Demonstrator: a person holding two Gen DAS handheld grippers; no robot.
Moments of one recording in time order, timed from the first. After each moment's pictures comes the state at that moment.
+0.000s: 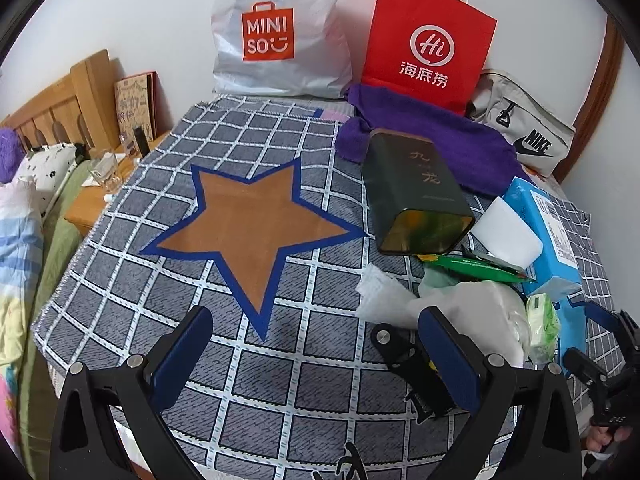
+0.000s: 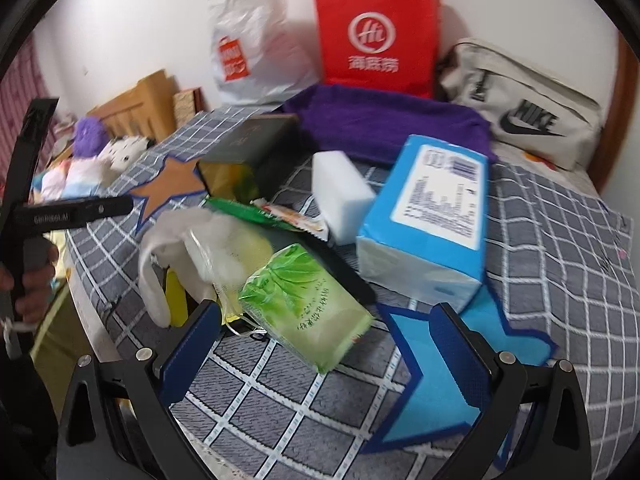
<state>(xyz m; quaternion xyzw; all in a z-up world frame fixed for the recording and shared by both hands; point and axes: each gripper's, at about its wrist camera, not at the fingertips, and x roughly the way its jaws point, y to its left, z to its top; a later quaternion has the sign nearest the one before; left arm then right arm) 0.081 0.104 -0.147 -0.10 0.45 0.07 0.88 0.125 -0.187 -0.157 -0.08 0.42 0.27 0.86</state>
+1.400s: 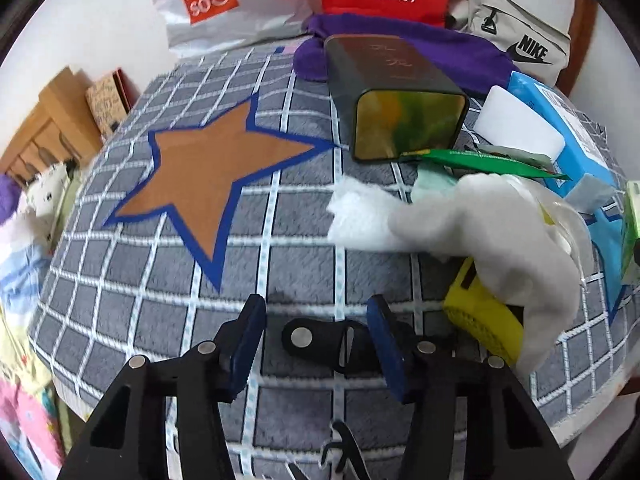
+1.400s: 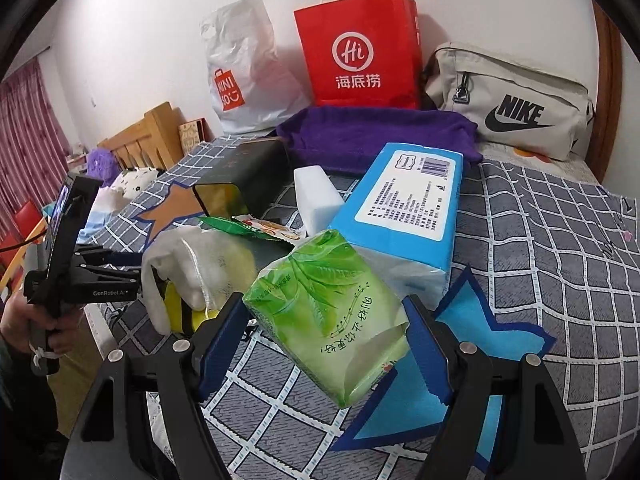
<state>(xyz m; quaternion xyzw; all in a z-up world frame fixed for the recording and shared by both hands) 0.083 0.061 -0.190 -0.01 0.53 0.07 0.84 0.123 -0.232 -0.158 -0.01 0.38 0.29 0.88</state>
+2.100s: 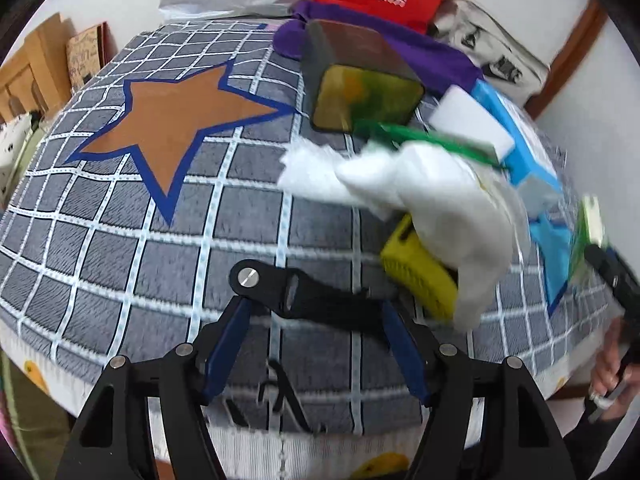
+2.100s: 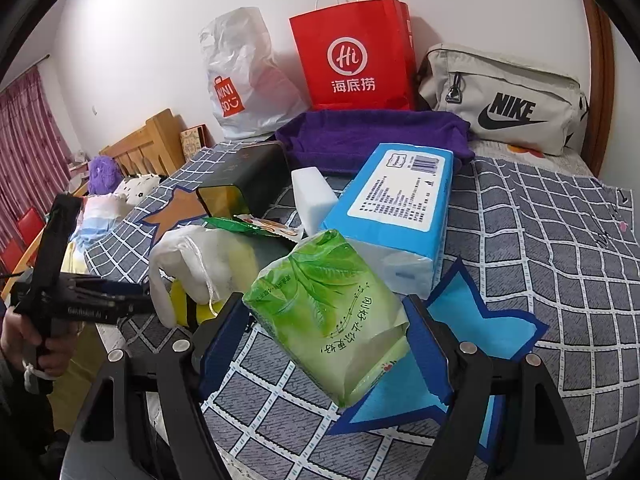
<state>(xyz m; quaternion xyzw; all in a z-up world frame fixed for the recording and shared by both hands) 0.060 0.061 -0.194 -0.12 0.54 0.00 0.84 0.114 -0.246 -0.155 0.00 0.38 0.28 0.88</state>
